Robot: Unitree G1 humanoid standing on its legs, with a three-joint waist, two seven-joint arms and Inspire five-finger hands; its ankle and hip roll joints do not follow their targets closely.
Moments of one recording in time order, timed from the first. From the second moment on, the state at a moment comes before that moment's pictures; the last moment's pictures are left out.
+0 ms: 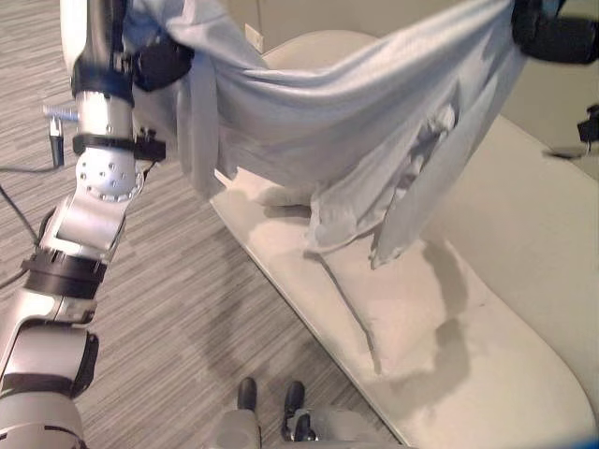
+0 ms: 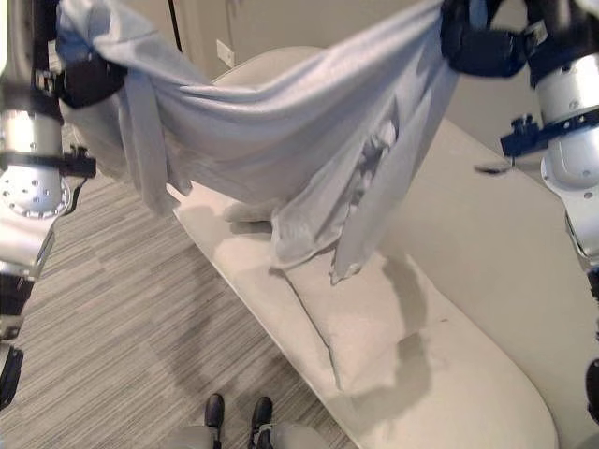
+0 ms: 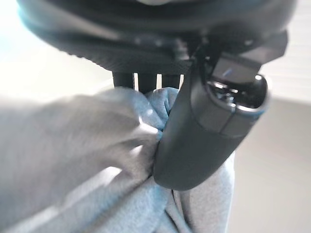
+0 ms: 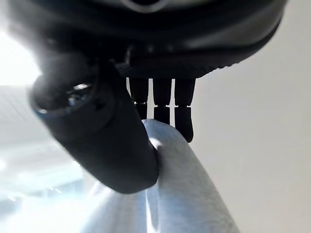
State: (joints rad) left arm -0.71 0.84 -0.16 0.21 -0.07 -0.14 0.40; right arm -0.96 -1.25 0.32 0.22 0.17 -0.19 -0.21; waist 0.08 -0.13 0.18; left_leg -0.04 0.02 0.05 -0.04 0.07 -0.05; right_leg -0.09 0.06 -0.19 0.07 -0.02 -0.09
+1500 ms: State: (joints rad) left arm -0.54 0.76 -0.14 0.11 -0.07 -0.14 0.31; right arm -0.40 -1.17 -0.11 0.12 0.14 -0.16 -0.16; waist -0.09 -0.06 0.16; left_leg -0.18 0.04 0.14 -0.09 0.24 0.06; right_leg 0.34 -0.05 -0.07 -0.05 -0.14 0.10
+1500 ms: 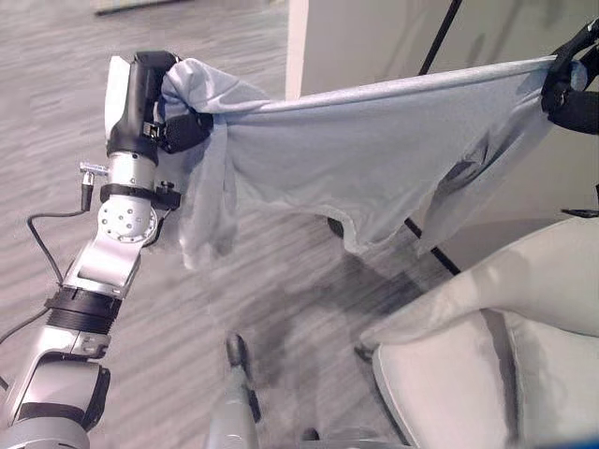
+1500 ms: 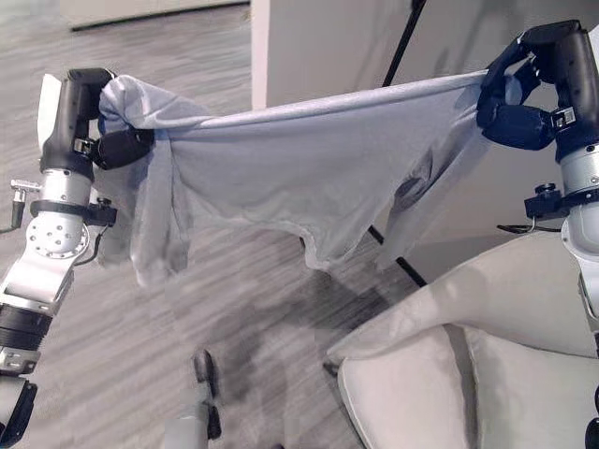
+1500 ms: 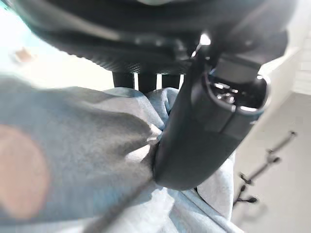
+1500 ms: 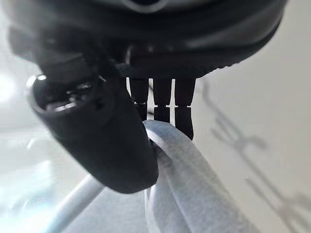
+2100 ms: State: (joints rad) left arm -0.62 0.90 -0.01 -0.01 -0.07 -0.15 0.32; right arm -0.53 -1.18 -0.06 0.10 0.12 -0.14 -0.16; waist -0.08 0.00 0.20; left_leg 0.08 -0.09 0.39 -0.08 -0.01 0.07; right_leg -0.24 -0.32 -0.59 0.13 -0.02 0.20
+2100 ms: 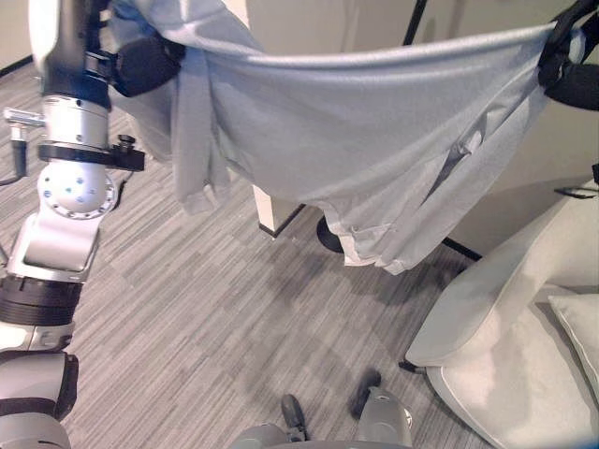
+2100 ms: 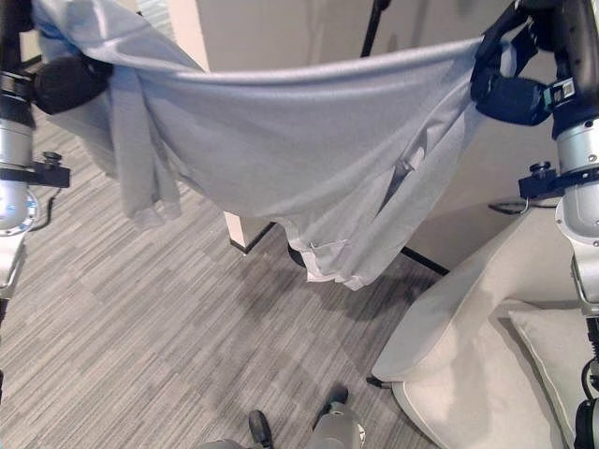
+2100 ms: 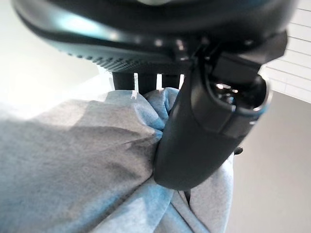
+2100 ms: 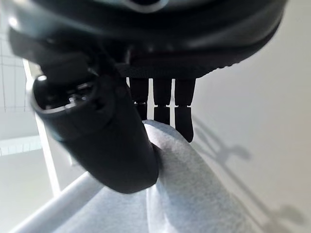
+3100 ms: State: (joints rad) left arm -0.47 0.74 0.12 -0.12 -0.08 -0.20 0.41; right arm -0.56 -1.16 -0.06 0.04 0.21 -0.19 -0.15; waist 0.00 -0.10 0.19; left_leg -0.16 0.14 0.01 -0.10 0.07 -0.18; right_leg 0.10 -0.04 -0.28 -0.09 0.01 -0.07
